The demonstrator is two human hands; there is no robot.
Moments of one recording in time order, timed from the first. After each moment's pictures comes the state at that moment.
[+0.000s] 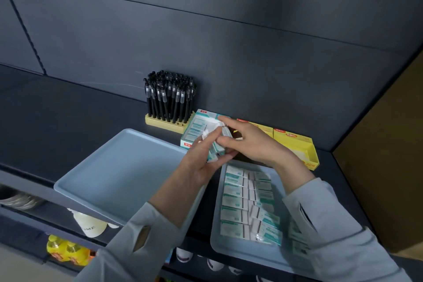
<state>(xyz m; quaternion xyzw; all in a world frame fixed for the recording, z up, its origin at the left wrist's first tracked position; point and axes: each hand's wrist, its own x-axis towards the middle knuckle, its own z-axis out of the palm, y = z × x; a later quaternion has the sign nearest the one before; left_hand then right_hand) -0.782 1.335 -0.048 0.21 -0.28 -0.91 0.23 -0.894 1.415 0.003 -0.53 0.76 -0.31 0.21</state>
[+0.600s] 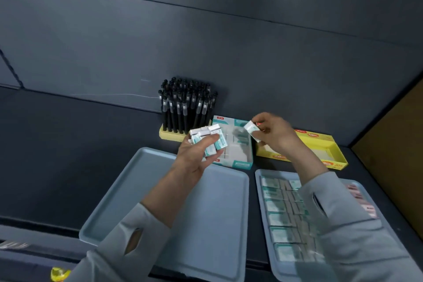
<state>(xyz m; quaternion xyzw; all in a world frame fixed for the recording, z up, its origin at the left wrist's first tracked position) -0.754 1.223 -0.058 0.29 -0.34 -0.87 0.21 -0.914 1.353 -0.014 -0.31 0.85 -0.39 0.14</state>
